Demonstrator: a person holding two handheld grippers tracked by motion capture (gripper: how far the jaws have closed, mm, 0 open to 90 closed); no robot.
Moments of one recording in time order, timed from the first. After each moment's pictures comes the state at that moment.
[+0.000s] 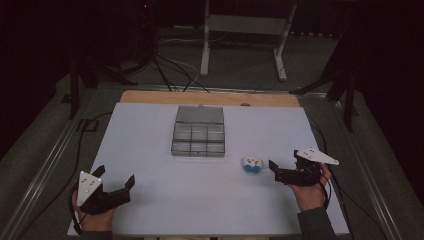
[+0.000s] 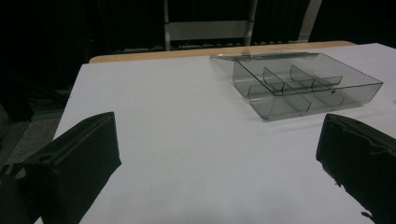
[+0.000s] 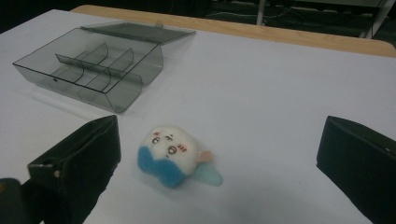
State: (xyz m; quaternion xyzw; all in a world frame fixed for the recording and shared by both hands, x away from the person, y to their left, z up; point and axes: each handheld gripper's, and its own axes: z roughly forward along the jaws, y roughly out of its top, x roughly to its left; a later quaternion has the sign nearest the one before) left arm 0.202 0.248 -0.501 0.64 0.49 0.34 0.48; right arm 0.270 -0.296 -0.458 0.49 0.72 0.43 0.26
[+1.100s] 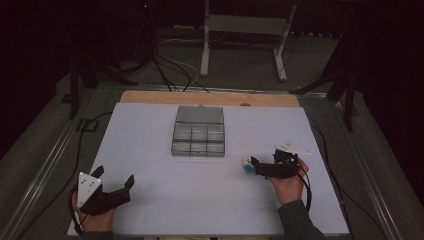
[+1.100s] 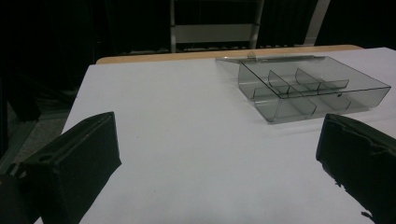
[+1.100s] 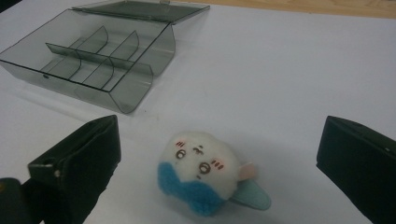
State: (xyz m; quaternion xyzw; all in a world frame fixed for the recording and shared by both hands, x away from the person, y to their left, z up) left arm 0.200 0.248 -0.502 0.63 0.50 0.35 0.48; right arm 0.301 -0.255 -0.480 0.51 0.72 0.40 0.22
